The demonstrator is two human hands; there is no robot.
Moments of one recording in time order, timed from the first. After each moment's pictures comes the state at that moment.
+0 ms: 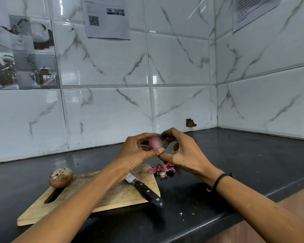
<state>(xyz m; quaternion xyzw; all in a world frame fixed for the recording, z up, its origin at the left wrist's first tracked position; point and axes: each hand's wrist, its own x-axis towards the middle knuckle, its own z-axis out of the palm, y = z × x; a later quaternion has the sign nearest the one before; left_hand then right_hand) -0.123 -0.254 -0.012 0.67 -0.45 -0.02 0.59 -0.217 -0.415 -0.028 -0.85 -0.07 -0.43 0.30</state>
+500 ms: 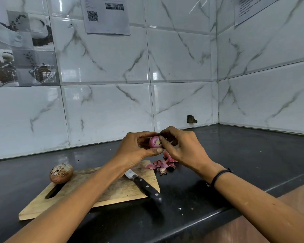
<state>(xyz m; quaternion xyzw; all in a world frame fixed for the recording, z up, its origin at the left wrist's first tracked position) -0.116 -0.254 -0.015 0.70 -0.46 0.00 0.55 -0.212 -0.416 -0.029 -0.85 -0.08 -0.49 0.19</state>
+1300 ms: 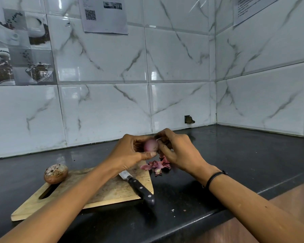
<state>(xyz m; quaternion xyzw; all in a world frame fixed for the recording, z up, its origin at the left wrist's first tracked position) -0.116 -0.251 -0.014 0.72 -0.49 0.01 0.49 -0.212 -0.421 -0.032 -0.87 -0.09 -0.44 0.19</state>
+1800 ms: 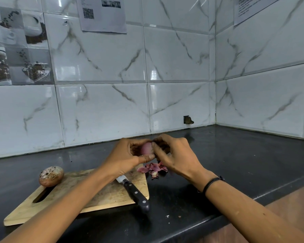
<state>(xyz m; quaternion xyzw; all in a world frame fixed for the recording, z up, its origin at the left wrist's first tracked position) -0.120 -0.253 -0.017 0.71 -0.49 0.01 0.50 -0.217 -0.415 -0.034 -0.85 -0.08 -0.46 0.24</state>
